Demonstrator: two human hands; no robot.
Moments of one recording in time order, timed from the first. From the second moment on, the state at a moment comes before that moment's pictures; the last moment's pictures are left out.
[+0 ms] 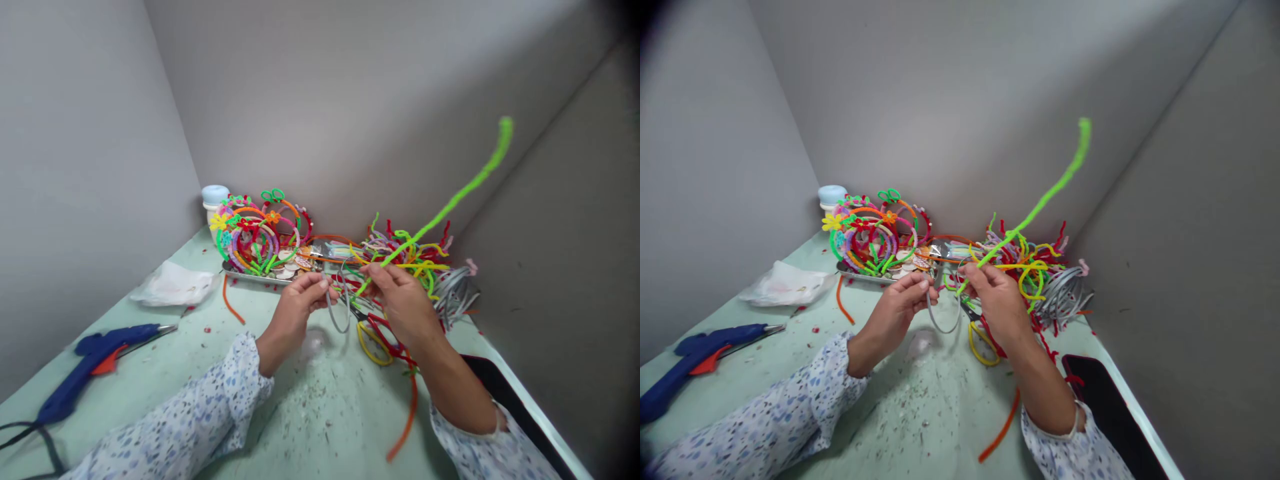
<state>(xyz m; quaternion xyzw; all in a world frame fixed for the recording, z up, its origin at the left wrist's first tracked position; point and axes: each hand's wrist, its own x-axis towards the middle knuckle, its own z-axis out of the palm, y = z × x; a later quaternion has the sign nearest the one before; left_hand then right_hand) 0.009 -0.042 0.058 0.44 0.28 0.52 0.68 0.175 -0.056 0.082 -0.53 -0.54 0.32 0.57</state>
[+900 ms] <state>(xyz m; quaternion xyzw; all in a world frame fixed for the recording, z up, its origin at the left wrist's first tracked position) 0.024 -0.058 0.058 0.37 0.26 0.52 0.73 0.152 -0.063 0.074 -0.53 -0.48 0.28 0.64</state>
